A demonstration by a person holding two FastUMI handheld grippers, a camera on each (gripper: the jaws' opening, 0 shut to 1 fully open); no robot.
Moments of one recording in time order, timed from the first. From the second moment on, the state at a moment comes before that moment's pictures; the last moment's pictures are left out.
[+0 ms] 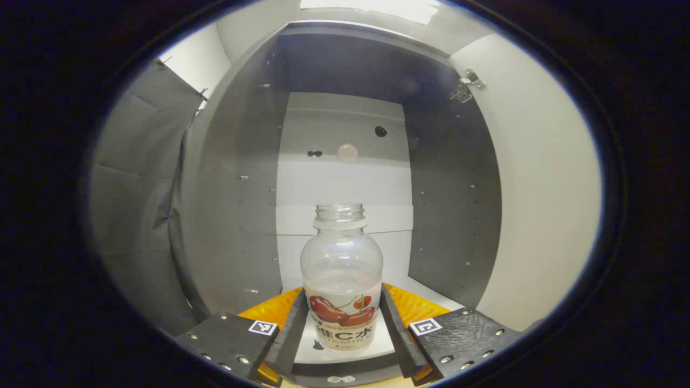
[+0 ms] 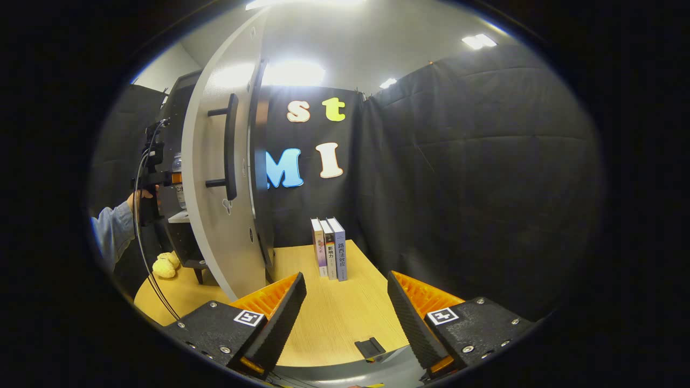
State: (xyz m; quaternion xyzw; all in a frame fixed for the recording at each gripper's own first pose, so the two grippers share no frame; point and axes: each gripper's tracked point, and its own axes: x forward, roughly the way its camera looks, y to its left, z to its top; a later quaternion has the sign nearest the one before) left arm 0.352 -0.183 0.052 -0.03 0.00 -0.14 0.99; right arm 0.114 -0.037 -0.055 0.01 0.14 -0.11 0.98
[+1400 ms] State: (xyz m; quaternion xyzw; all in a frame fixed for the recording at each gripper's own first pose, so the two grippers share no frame) left arm 0.184 -0.107 -0.064 -0.04 0.02 -0.15 0.99; right arm 0.133 -0.007 -0.055 0.02 0.14 -0.08 0.99
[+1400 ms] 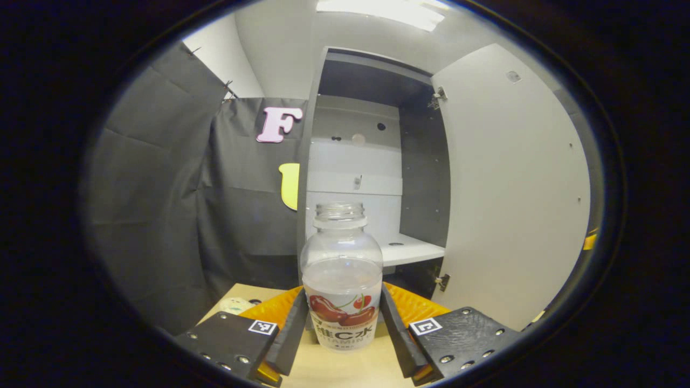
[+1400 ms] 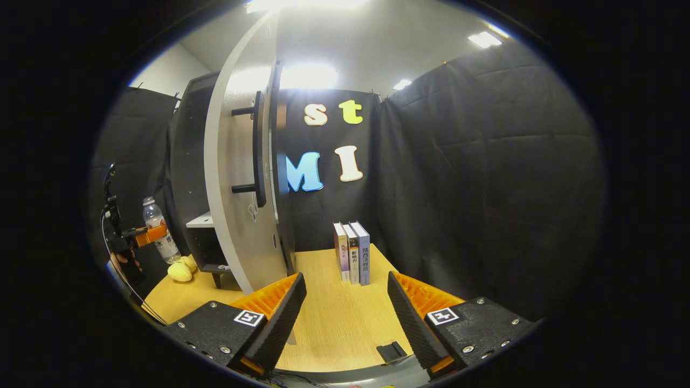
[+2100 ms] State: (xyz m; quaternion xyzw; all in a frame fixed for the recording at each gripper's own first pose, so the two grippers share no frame) left arm 0.127 -0.093 -0.185 -0.06 0.09 -0.14 0.98; right arm 0.131 -0.026 -0.048 0.04 0.13 -0.11 0.98
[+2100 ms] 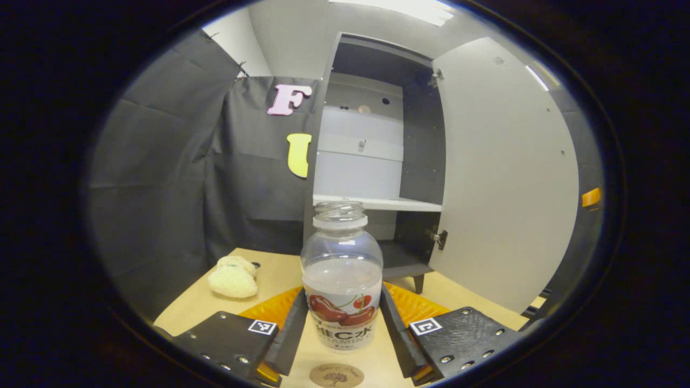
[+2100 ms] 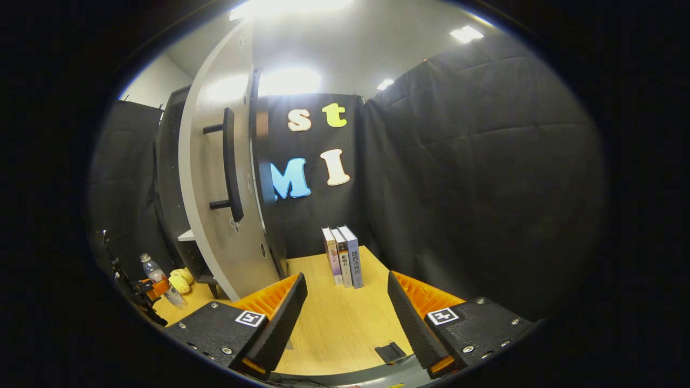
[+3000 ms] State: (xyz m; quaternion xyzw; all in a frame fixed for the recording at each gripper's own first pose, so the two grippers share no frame) left arm 0.082 -0.094 -0.324 -0.06 0.17 -0.13 0.97; right arm 0.141 -0.013 -0.049 0.02 0.15 -0.10 0.98
